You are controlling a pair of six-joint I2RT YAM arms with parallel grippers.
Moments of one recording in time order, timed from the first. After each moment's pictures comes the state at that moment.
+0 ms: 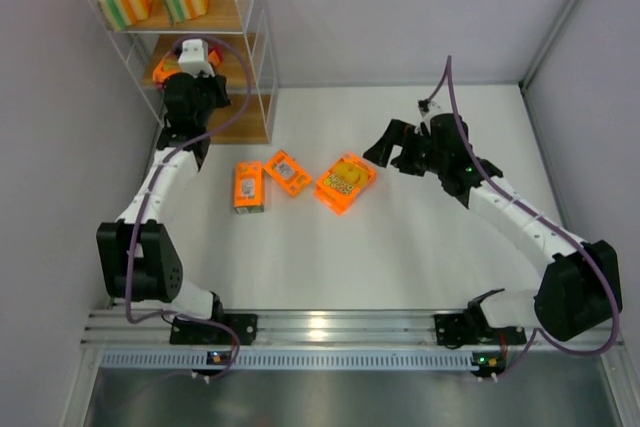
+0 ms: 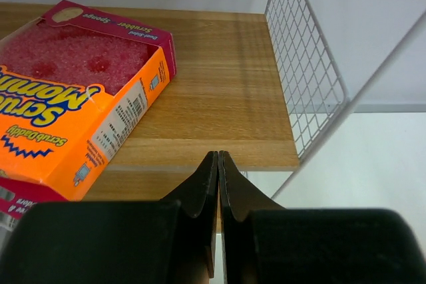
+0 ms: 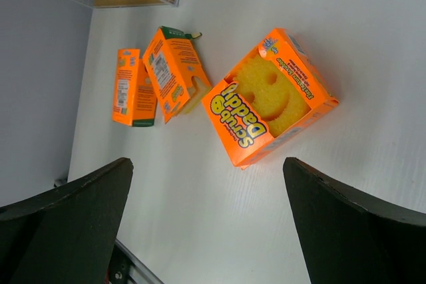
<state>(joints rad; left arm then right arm) -0.03 1.49 1.24 0.20 0.07 -0.12 0.41 1.31 0.99 -0.16 -0.27 0.63</state>
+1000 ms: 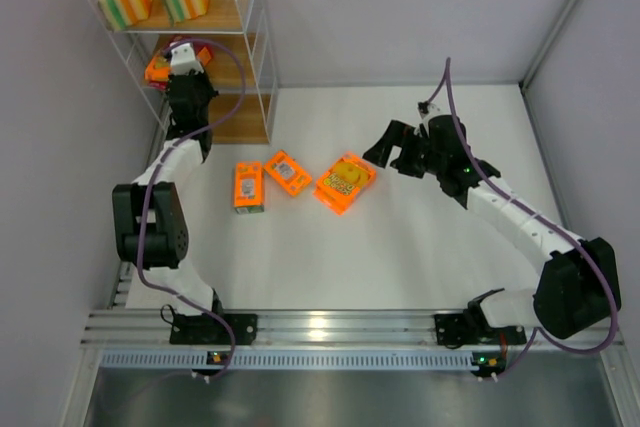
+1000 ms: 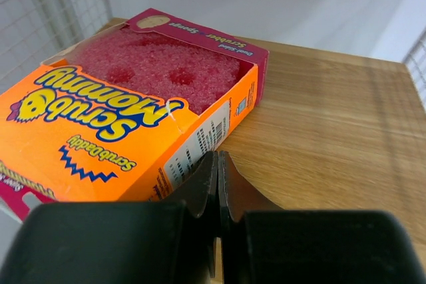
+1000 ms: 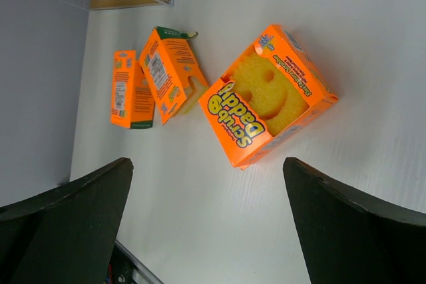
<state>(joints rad) 0.03 1.73 1.25 0.54 -0.13 -0.08 0.42 1.32 0.97 -0.14 -0.25 0.65</state>
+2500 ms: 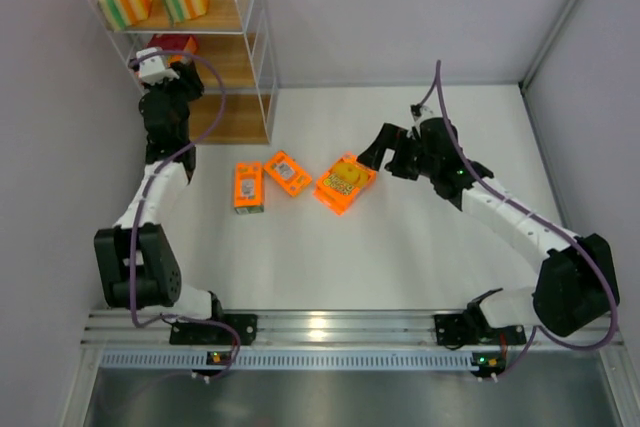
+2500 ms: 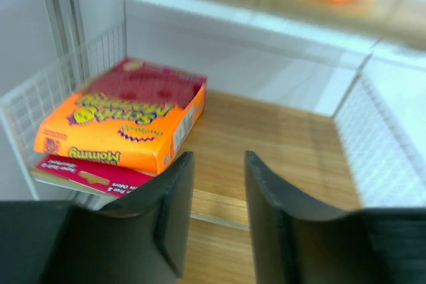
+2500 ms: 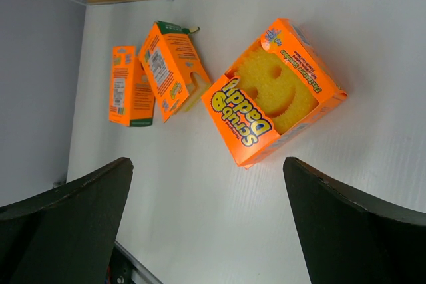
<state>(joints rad) 0.09 1.53 1.11 0.64 -0.05 -0.18 0.46 1.33 0.98 -0.14 -0.21 0.67</state>
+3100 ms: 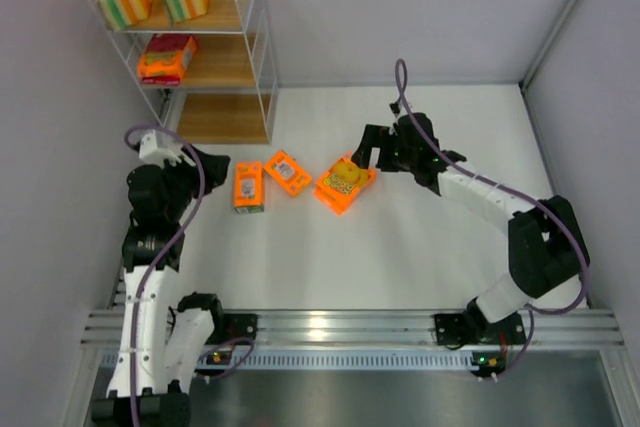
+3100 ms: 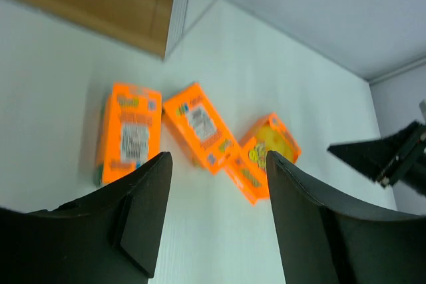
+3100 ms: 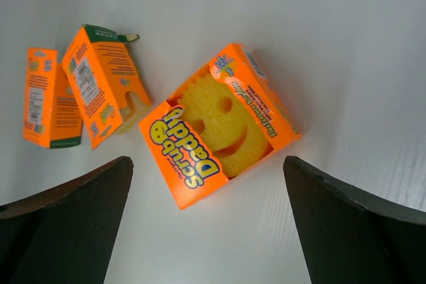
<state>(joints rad) 0.08 0.74 0.85 -0.25 0.22 -0.54 0.49 1.55 1.06 -0.07 -0.12 0.51</state>
